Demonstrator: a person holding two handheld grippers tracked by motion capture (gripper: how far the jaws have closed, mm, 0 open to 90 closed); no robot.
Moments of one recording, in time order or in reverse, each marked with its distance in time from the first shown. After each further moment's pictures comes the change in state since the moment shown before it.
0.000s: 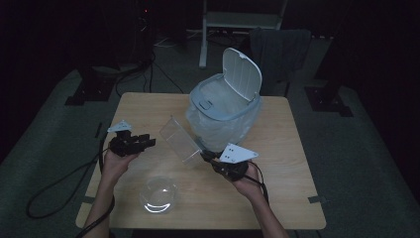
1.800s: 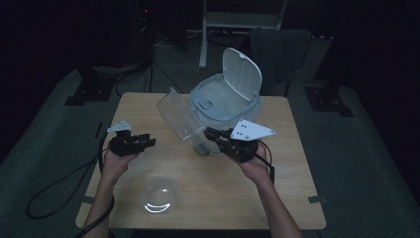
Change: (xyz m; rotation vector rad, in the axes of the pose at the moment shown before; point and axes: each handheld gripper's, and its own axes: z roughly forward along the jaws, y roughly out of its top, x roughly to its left) left arm -0.003 0.002 -0.001 0.000 -0.006 0.014; right arm -0.026 0.071 -0.031 -0.116 0.003 0.018
